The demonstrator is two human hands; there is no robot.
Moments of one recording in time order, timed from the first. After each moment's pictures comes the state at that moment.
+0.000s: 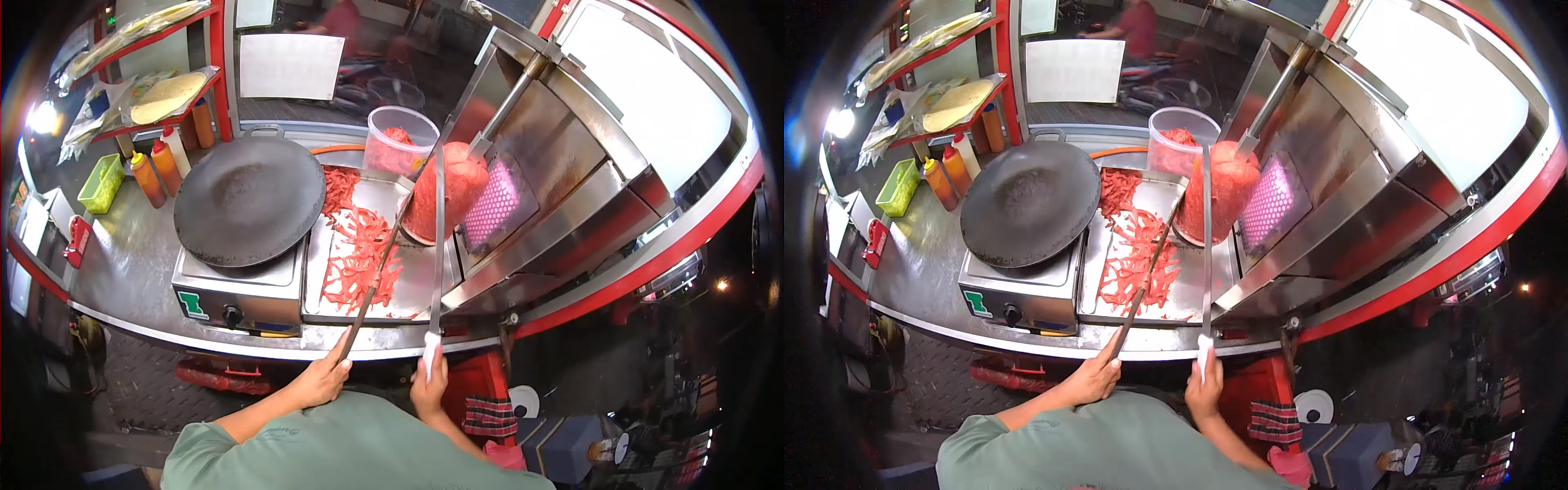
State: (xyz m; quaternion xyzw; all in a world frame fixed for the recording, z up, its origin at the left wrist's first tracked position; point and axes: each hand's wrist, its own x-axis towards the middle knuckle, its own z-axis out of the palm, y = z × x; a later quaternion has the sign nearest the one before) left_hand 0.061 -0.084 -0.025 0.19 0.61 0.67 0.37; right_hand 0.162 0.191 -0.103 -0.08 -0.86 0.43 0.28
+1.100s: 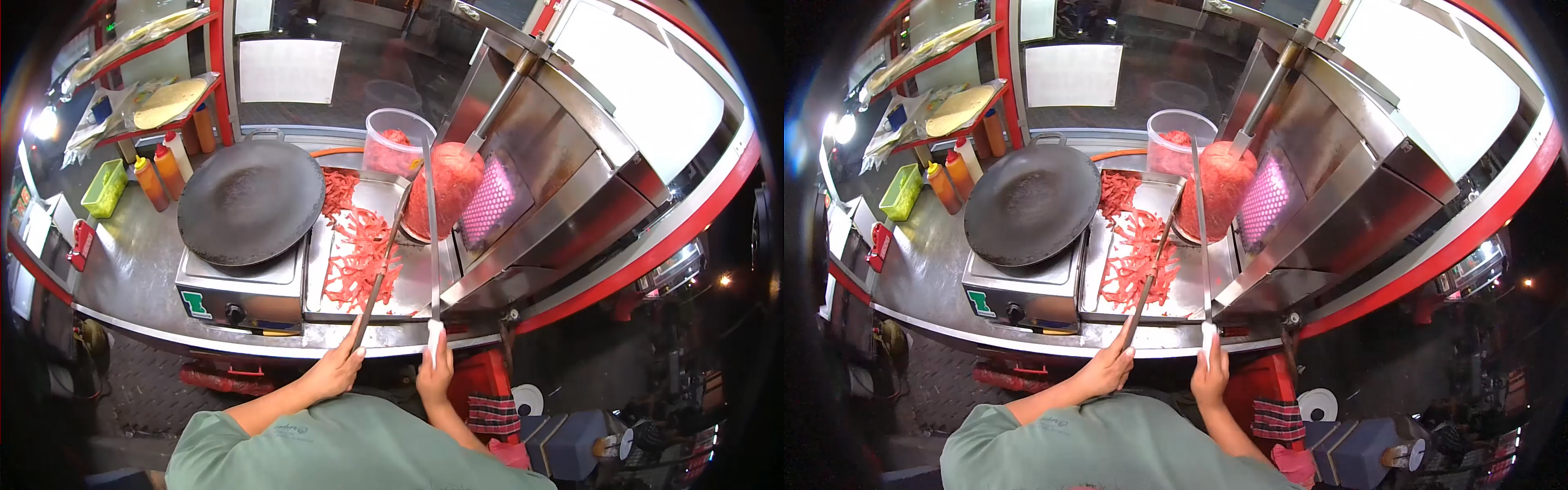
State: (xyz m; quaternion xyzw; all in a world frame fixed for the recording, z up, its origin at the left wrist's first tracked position) left_hand 0.055 -0.061 -0.021 0.20 0.64 0.65 0.35; right_hand 0.140 0.197 -0.088 -0.06 -0.88 0.32 0.34
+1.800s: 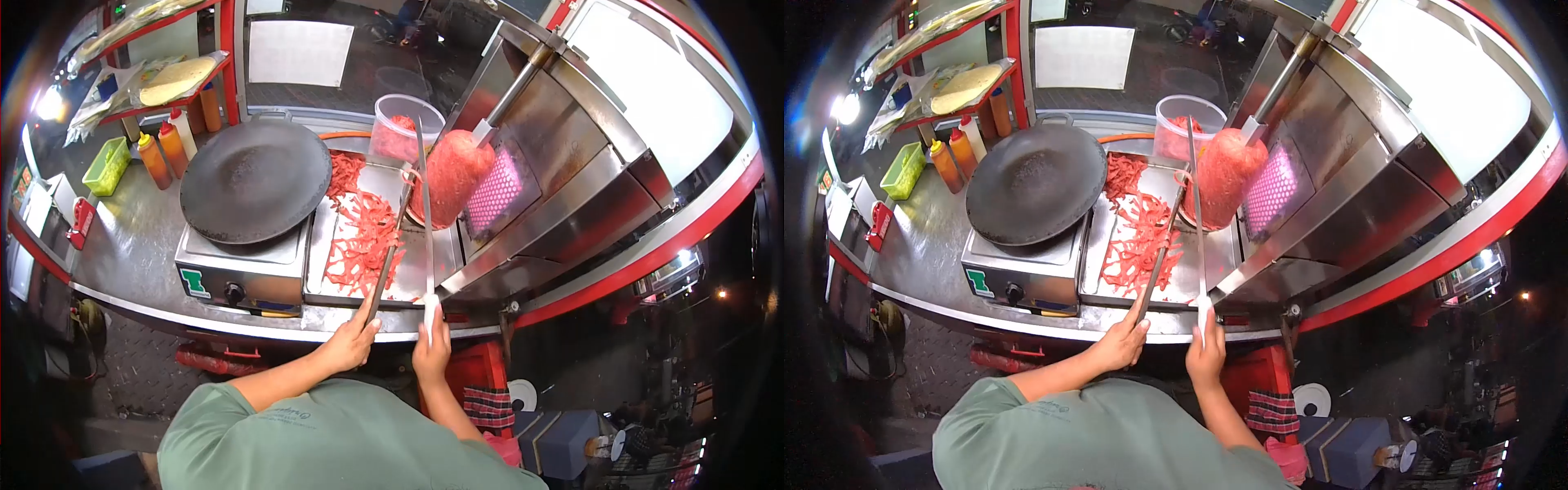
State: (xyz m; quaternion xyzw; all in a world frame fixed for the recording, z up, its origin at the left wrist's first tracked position) left_hand 0.043 -0.025 -0.022 0.19 0.65 0.67 0.30; right_hand 0.119 0.188 -0.057 -0.07 -0.89 0.32 0.30
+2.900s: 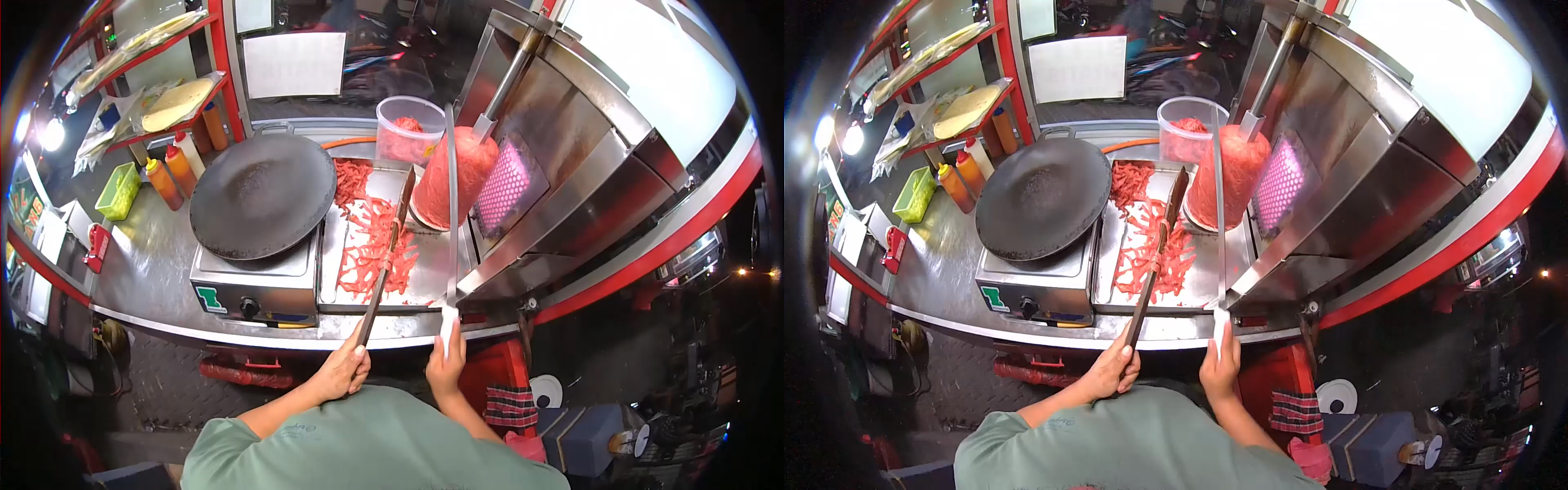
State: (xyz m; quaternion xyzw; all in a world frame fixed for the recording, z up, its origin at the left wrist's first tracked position) left_hand 0.074 -0.077 -0.022 0.17 0.50 0.76 0.38; right_hand 0.129 0.184 -0.086 -0.04 -0.86 0.36 0.37
